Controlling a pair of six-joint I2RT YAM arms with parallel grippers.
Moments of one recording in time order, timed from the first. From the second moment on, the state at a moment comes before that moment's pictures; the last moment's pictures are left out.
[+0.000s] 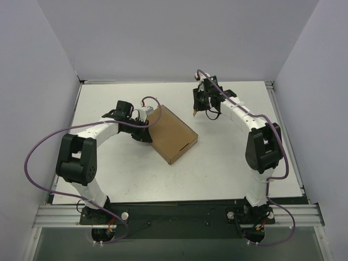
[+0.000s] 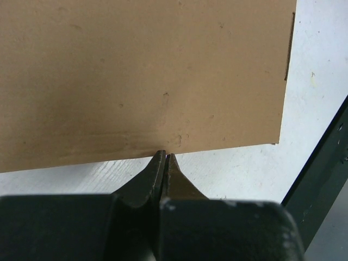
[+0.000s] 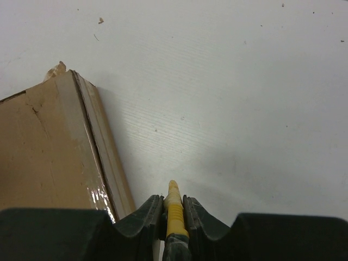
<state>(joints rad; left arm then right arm) -0.24 1.72 1.12 -0.46 0.69 0.16 0.39 1.93 1.61 -0.45 -0.05 0.07</state>
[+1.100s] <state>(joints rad) -0.26 1.75 1.16 -0.45 0.71 0.16 0.39 1.93 1.61 -0.45 -0.05 0.06</state>
